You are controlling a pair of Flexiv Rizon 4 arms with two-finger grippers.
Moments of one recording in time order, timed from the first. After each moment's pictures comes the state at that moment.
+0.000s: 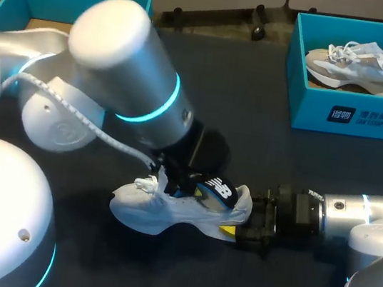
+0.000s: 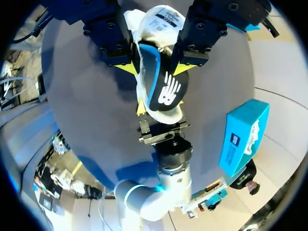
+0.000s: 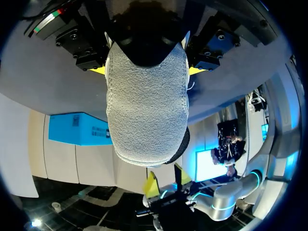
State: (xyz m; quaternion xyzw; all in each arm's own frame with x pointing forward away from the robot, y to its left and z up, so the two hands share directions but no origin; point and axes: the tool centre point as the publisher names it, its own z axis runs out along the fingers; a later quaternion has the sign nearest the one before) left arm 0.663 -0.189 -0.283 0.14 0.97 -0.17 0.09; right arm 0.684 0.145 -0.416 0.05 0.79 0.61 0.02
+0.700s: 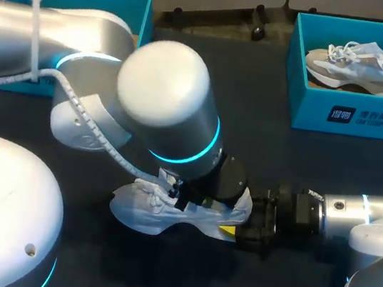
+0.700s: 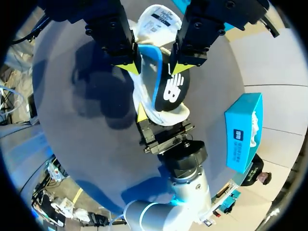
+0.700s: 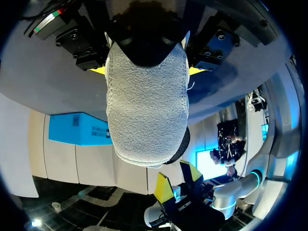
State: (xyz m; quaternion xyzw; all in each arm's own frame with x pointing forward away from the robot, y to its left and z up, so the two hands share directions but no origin) left arm 0.657 -0.200 -0.288 0.20 0.96 -0.07 0.16; right arm 0.684 0.145 -0.416 0.05 0.79 0.61 0.02
